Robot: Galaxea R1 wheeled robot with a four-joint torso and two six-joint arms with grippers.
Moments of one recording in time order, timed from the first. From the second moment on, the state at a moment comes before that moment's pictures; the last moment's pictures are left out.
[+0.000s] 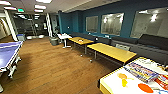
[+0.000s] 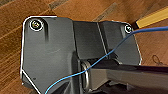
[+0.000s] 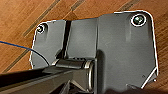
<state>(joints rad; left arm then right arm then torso) 1.55 3.04 -2.65 -0.02 -0.11 0.07 -1.55 3.08 -2.74 -0.04 0.08 0.01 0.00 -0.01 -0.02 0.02</state>
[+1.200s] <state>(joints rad) 1.55 3.04 -2.65 -0.02 -0.11 0.07 -1.55 3.08 -2.74 -0.04 0.08 0.01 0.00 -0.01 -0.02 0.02</state>
